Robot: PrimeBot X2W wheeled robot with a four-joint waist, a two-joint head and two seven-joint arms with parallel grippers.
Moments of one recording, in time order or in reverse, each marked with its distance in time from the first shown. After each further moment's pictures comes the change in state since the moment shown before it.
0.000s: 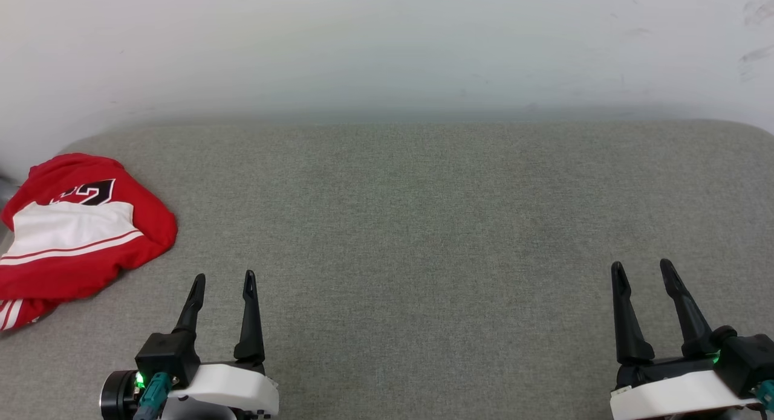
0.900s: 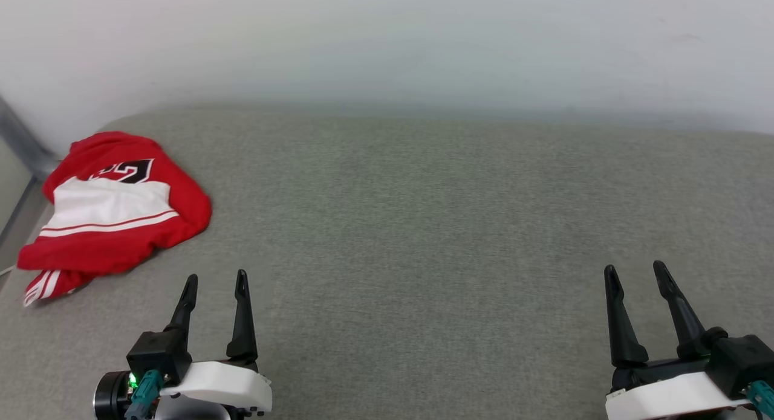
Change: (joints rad) left arm -0.010 0.000 0.023 0.023 -0.009 -0.008 -0.001; right arm 0.002 0.000 0.007 0.008 -0.027 0.000 0.000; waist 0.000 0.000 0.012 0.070
